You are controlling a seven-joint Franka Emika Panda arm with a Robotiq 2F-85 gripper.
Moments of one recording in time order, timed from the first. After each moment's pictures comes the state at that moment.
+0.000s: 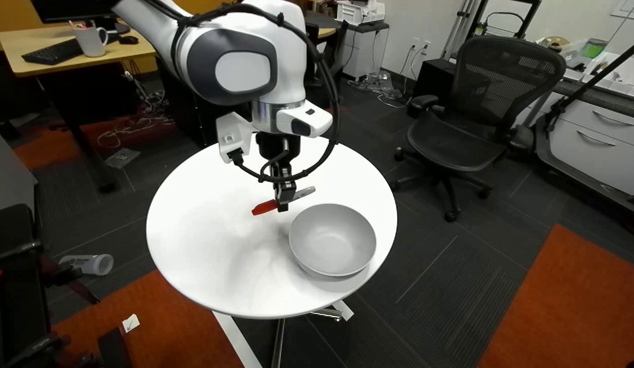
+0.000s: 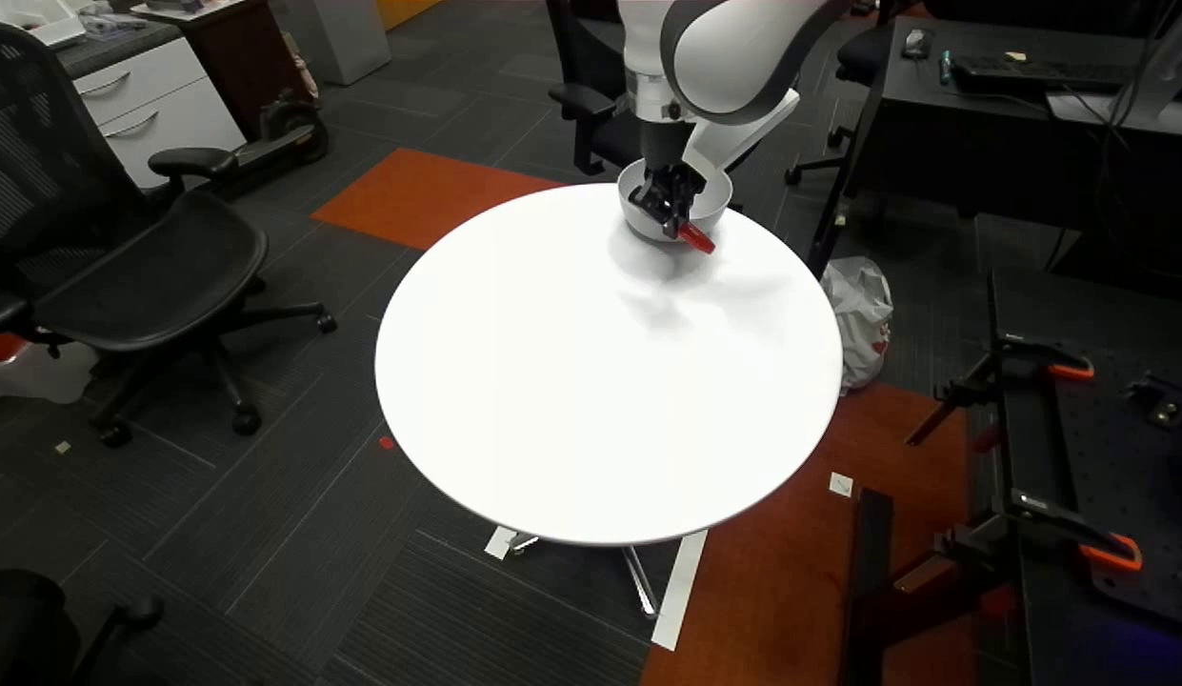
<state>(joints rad) 0.00 0.56 -0.19 -1.90 -0.07 2.41 0.29</state>
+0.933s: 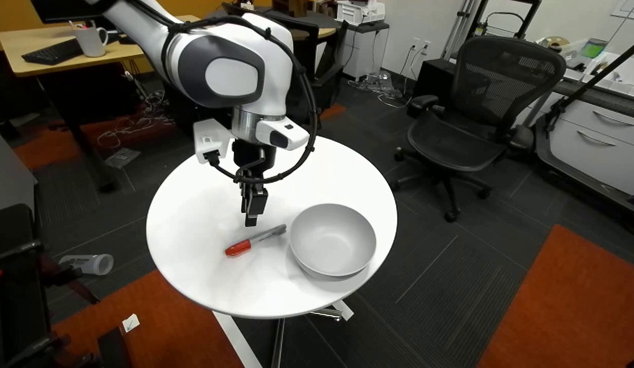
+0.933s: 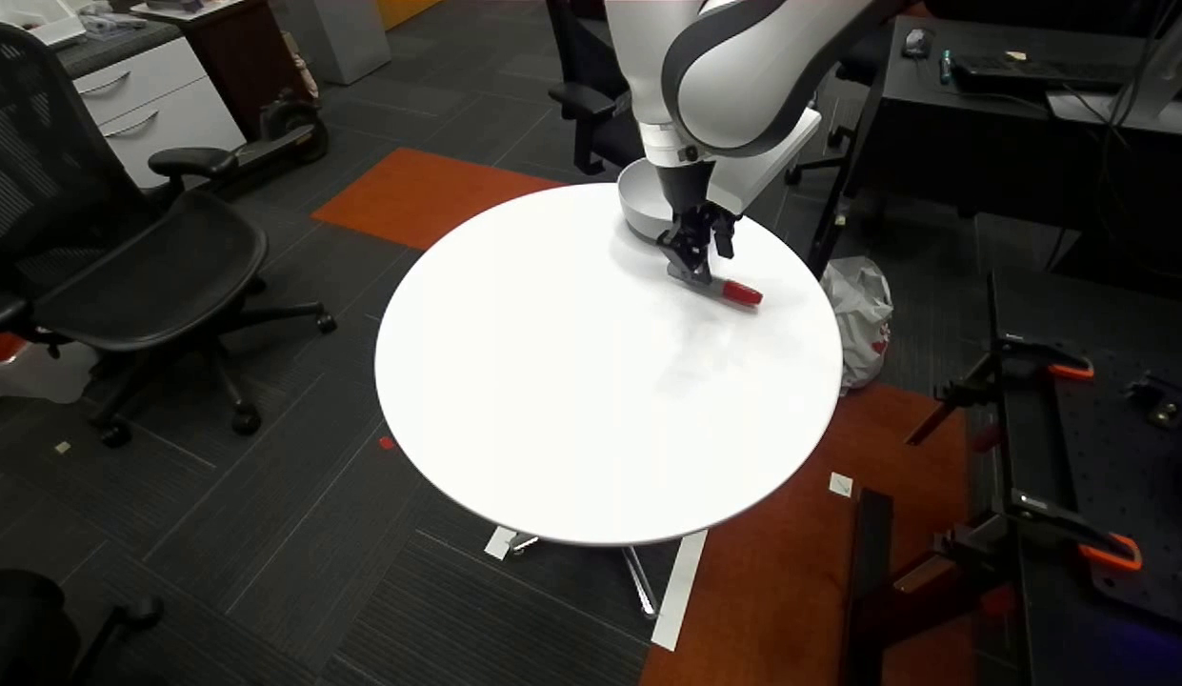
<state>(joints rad) 0.03 0.56 -0.17 -1.94 -0.08 2.24 0.29</state>
